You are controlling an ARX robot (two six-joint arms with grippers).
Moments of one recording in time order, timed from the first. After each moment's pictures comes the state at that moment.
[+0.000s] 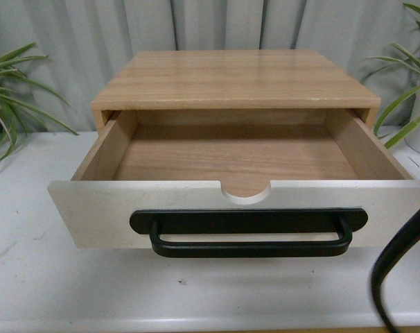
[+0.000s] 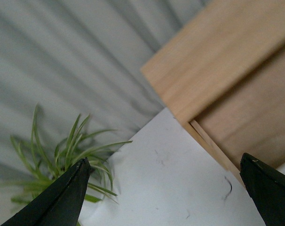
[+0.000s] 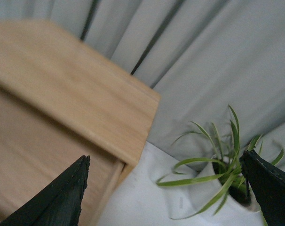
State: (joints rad) left arm -0.38 0.81 0.59 0.05 -0.25 0.60; right arm 0.28 1.02 0.54 0.46 0.09 -0.44
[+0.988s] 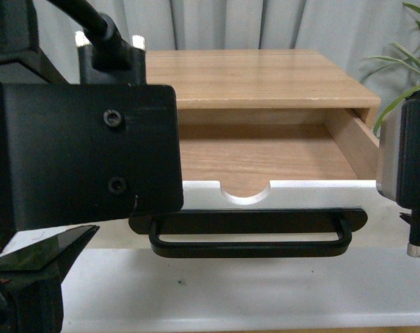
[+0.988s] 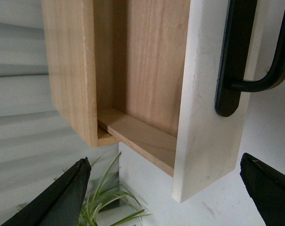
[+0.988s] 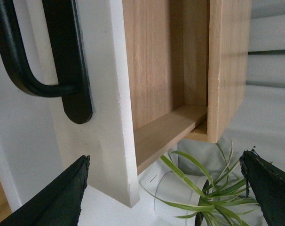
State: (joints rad) left arm -0.56 1.17 0.60 0.02 -0.29 1.20; right arm 0.35 1.20 0.57 0.12 0.05 -1.34
